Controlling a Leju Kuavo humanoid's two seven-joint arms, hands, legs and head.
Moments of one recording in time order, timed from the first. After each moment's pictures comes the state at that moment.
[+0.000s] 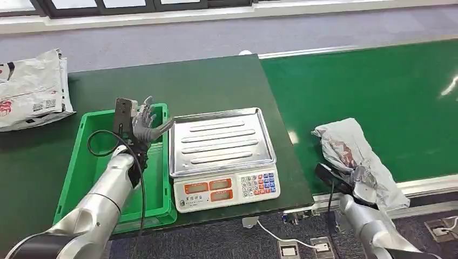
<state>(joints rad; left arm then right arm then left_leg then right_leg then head) -0.84 -0.16 -0.06 -0.38 -0.04 -0.03 -0.33 -0.49 -0.21 -0.05 -0.35 1.44 -0.30 0.12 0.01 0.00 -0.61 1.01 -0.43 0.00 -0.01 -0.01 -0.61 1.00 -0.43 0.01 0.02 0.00</state>
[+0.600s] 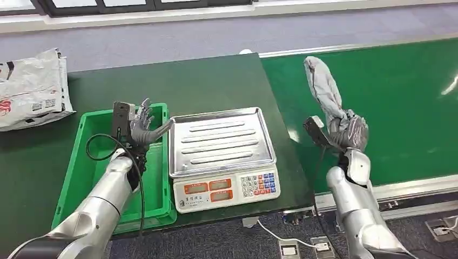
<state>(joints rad) -0.82 -0.16 -0.04 -0.39 -0.05 -0.03 -0.35 -0.49 -0.09 -0.07 -0.80 1.35 -0.59 -0.11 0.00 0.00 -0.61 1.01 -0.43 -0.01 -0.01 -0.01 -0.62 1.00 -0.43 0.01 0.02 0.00</state>
